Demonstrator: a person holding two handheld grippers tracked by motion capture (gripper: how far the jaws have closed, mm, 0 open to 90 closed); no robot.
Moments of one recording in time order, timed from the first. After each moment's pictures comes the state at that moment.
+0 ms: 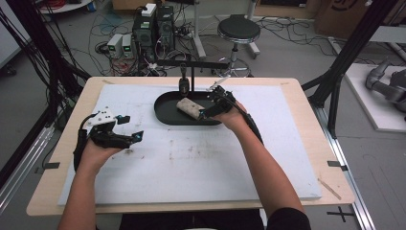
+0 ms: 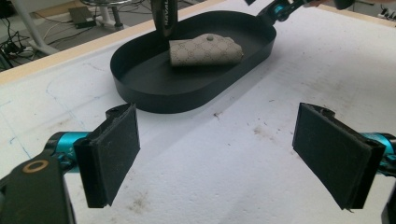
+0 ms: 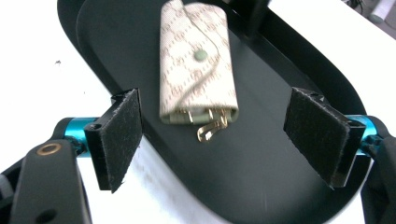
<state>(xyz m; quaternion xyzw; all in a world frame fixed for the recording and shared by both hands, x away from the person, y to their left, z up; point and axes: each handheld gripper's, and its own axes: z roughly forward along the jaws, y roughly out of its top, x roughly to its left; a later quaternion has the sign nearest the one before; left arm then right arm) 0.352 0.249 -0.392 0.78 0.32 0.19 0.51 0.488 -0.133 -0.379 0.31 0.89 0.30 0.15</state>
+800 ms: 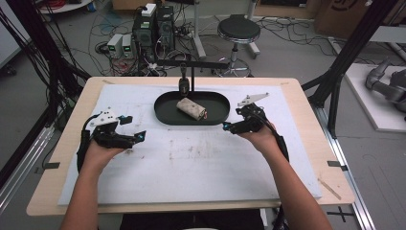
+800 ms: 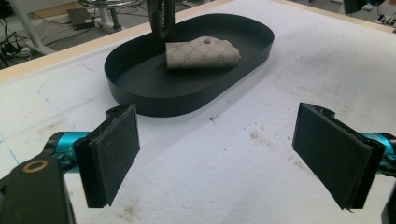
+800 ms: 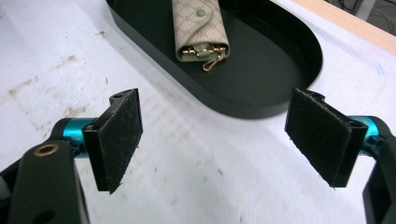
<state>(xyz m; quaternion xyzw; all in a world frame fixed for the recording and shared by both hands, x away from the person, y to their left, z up) 0.353 0.243 -0.396 0.77 0.32 0.19 0.52 0.406 -0.216 -0.369 0.33 0.85 0.37 0.16</state>
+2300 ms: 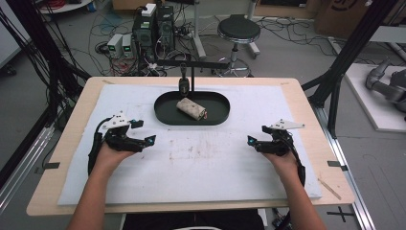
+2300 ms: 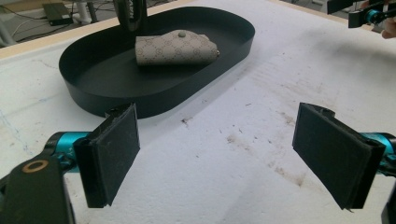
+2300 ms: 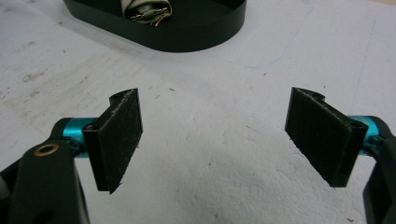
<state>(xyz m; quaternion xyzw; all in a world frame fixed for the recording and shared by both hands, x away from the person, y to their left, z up) 0.356 0.218 -0.412 0.78 0.31 0.16 0.52 0.360 -0.299 -0.427 0.41 0.77 0.44 0.19</state>
